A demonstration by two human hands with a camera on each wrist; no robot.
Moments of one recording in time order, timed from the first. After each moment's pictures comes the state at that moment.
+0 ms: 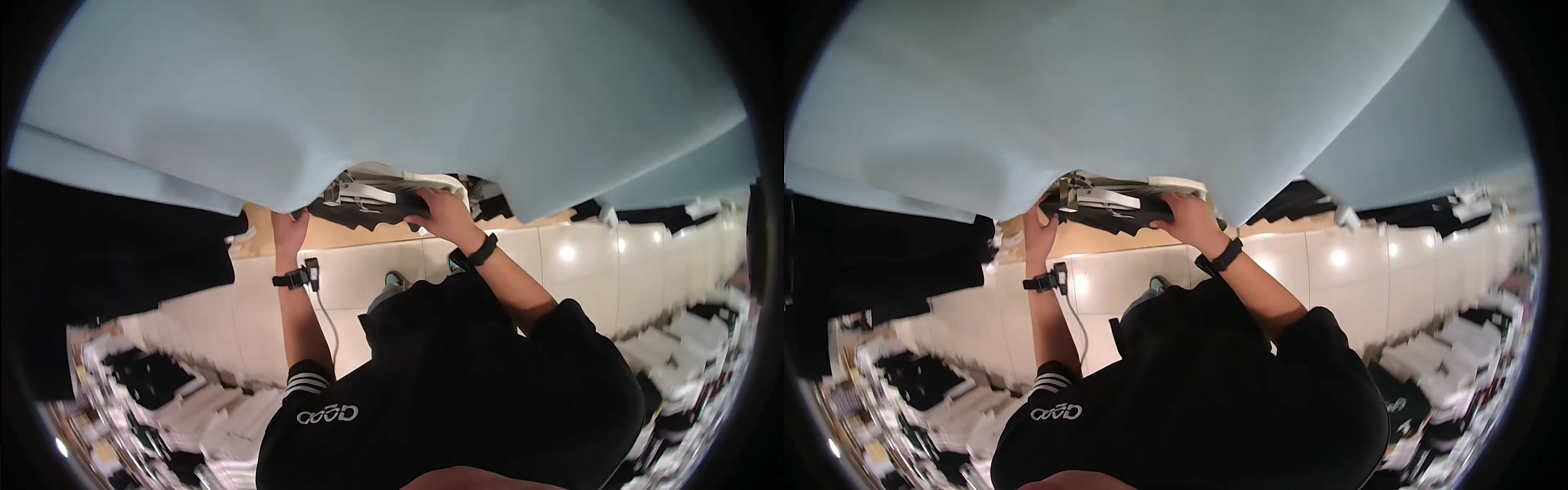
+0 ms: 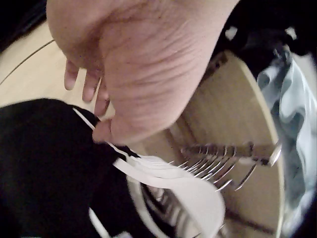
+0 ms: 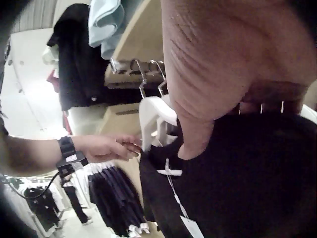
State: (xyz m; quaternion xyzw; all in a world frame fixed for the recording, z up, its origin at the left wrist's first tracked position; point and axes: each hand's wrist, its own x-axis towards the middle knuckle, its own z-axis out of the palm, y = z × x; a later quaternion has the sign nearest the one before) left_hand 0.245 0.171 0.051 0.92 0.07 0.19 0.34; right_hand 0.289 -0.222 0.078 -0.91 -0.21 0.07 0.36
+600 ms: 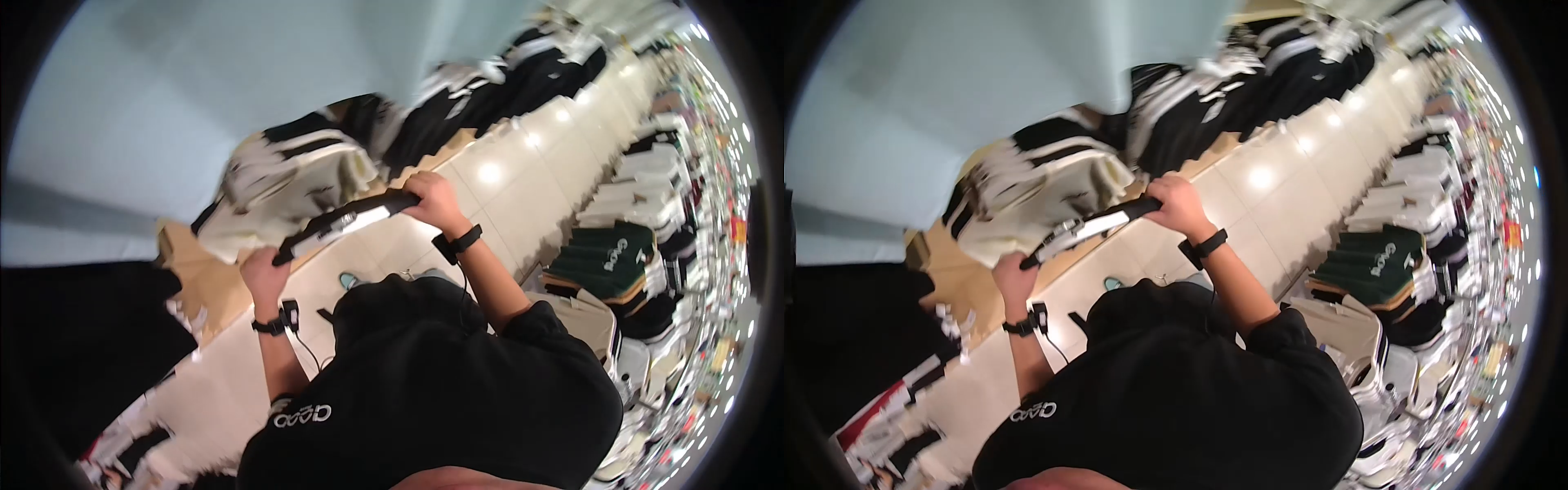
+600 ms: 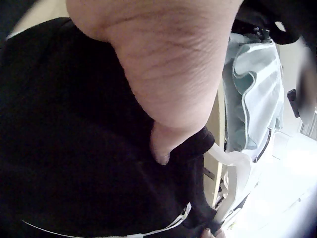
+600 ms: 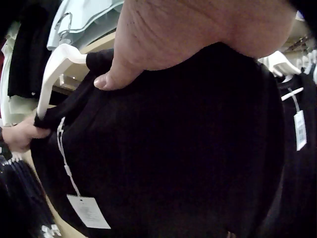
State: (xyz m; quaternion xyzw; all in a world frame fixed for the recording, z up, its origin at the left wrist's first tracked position) left_hand 0.278 0.148 0.094 0.95 -0.19 0.06 0.24; right_hand 0.221 -0.261 0.123 -0.95 -0.08 -0.13 0.28
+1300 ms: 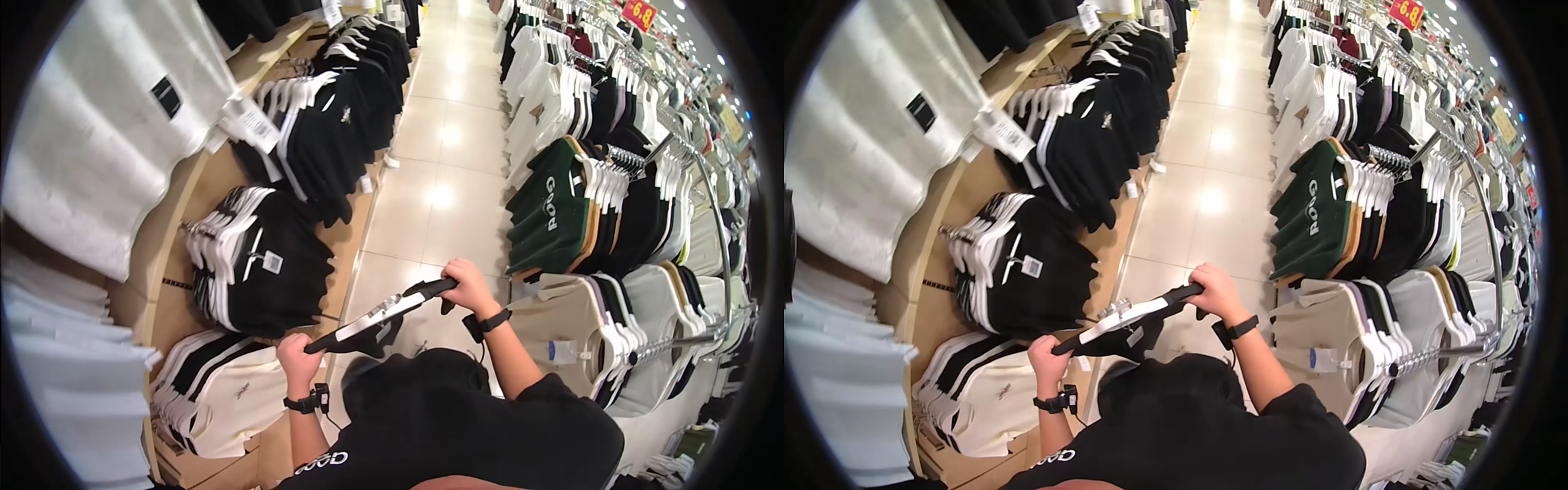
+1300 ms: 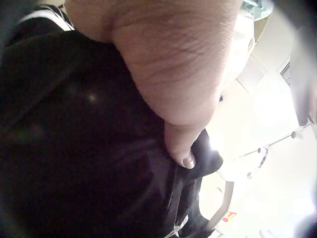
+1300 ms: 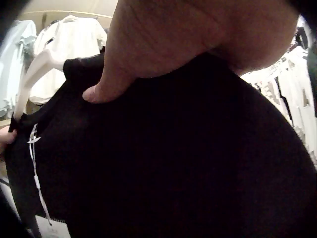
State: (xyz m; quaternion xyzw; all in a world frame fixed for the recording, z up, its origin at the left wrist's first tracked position) left_hand 0.151 -0.310 0.198 0.81 -0.49 -0.01 0.33; right_hand -0.165 -0.607 0.164 -0.86 0.28 -0.31 0.30
